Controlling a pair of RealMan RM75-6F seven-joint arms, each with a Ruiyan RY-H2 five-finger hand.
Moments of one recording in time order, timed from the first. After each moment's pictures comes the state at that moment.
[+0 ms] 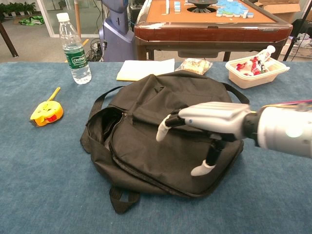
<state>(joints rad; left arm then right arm) -0.08 -1.15 -0.02 -1.70 1.50 1.55 0.21 0.75 -1.50 0.12 -1.70 -1.21 0.70 -0.38</state>
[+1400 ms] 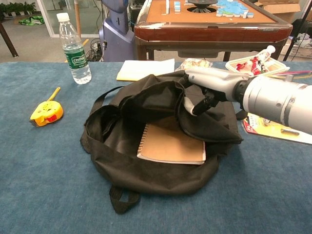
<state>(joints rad) -0.25 -1.14 -0.07 -1.65 1.68 1.42 -0.12 0.79 -1.56 0.18 -1.62 -1.04 0.93 -0.33</state>
